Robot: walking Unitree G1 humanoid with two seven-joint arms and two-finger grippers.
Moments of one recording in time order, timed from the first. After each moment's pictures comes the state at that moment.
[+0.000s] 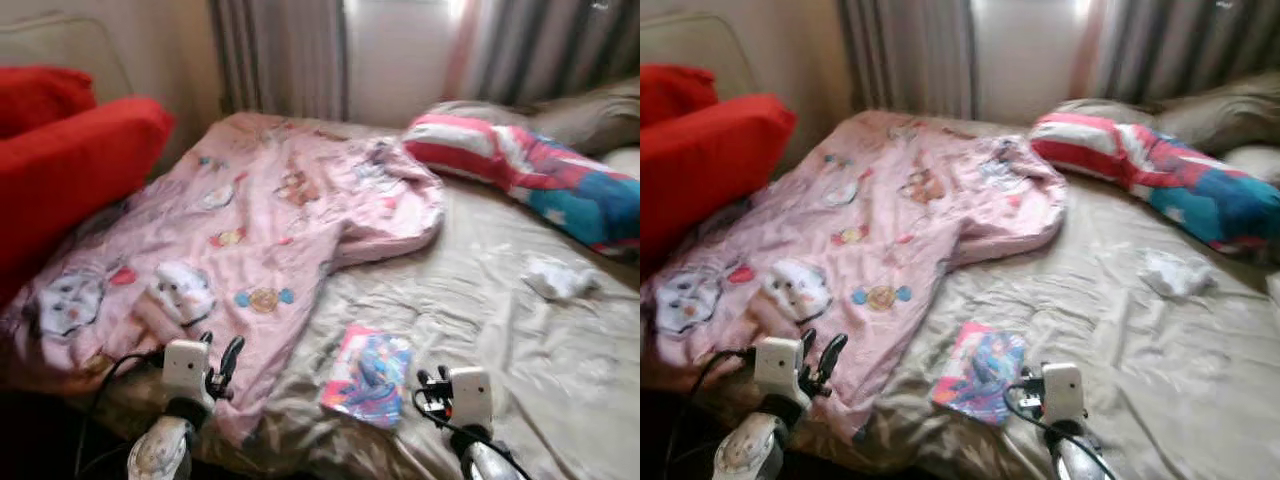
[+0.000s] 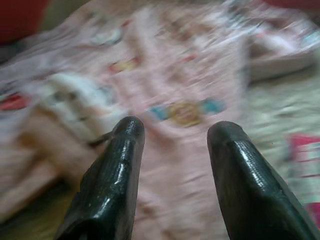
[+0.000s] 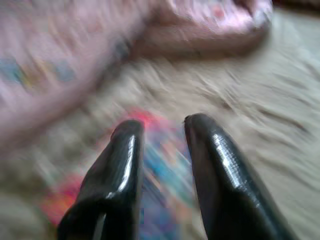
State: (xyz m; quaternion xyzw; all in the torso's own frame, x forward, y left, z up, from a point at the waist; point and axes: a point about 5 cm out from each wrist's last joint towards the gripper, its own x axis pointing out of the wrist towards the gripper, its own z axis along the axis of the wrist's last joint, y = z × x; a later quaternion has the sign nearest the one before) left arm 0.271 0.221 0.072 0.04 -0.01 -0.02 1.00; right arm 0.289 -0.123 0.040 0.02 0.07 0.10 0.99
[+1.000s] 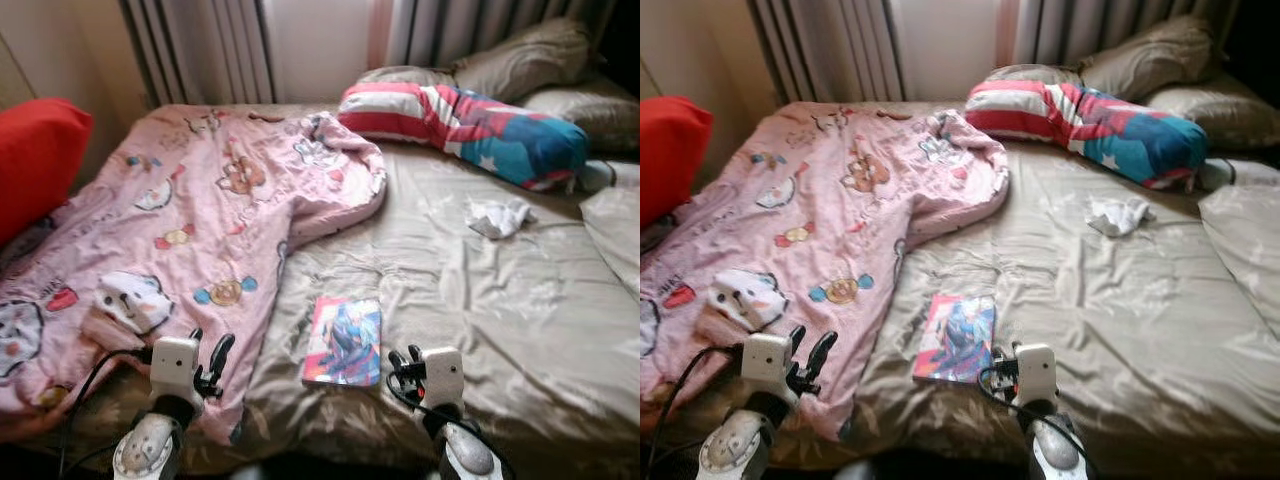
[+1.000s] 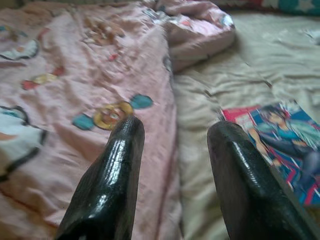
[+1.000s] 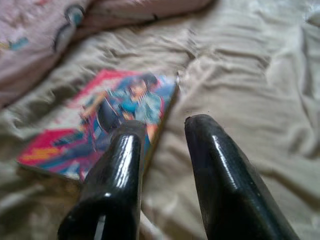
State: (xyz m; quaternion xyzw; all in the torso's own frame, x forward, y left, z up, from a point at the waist) left arm 0.275 0.206 0.092 0.05 -0.04 -0.07 1.00; right arm 0.294 -0.127 0.038 0.01 0.08 0.11 0.99
